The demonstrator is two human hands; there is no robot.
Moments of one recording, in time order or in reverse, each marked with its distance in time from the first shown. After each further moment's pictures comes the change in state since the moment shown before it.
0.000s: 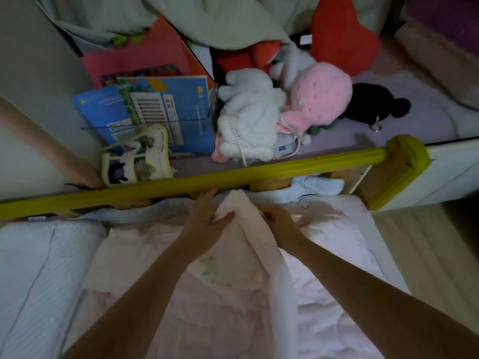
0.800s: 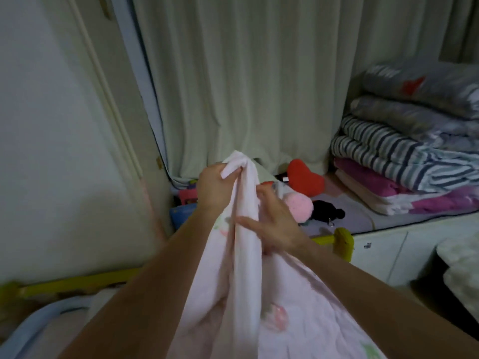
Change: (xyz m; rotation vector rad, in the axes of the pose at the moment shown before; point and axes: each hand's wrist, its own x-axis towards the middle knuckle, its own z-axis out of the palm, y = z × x) left_hand -0.255 0.246 -0.256 -0.235 0.537 0.578; right_hand -0.269 -0.396 -0.010 -0.229 0.305 -0.516
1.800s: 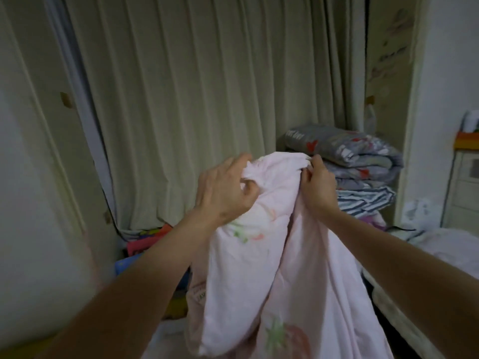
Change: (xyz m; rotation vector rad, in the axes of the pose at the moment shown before) left_hand -0.105 0.261 0.046 0.435 0.079 0.758; right_hand -0.068 -0.052 -0.304 -0.422 0.809 -0.023
